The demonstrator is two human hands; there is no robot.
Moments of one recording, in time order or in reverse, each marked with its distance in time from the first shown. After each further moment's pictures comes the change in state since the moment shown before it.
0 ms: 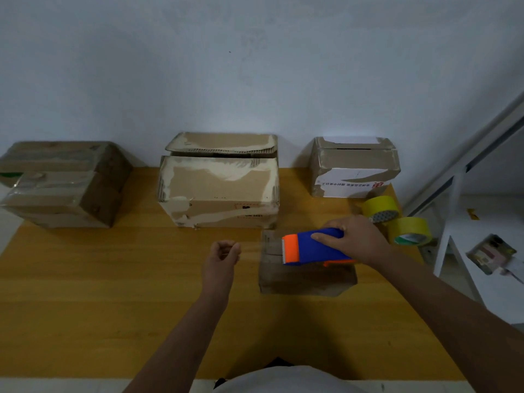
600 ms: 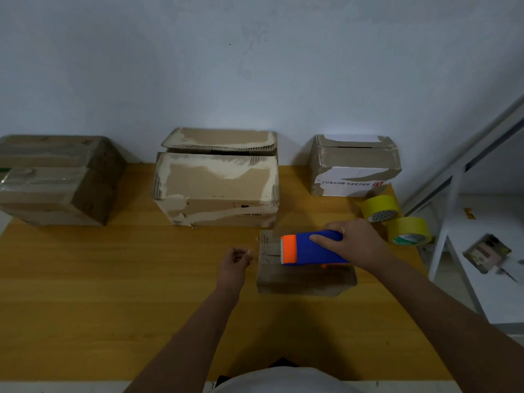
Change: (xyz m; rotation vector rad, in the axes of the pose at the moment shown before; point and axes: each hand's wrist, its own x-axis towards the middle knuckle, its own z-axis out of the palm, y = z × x) left_hand 0.026 -0.037 0.025 0.075 -0.077 -0.159; right_hand 0.000 -0.003 0.010 -0.023 0.025 0.056
